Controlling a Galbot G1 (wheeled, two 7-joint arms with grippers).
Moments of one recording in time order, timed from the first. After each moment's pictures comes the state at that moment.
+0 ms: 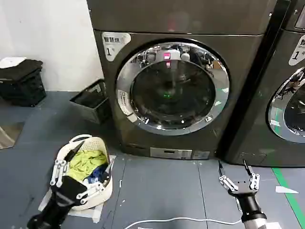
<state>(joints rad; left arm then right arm) 1.87 -1.35 -0.88 -2.55 -0.12 -0.29 0.41 -1.67 1.43 0.73 2.19 0.16 0.13 -0.14</state>
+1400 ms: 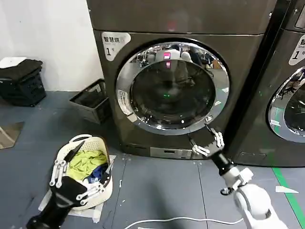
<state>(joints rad) 1.88 -1.35 -0.88 -2.57 -0.13 -0.29 0.41 -0.96 1.10 0.33 1.71 0.33 0.21 -0.35</state>
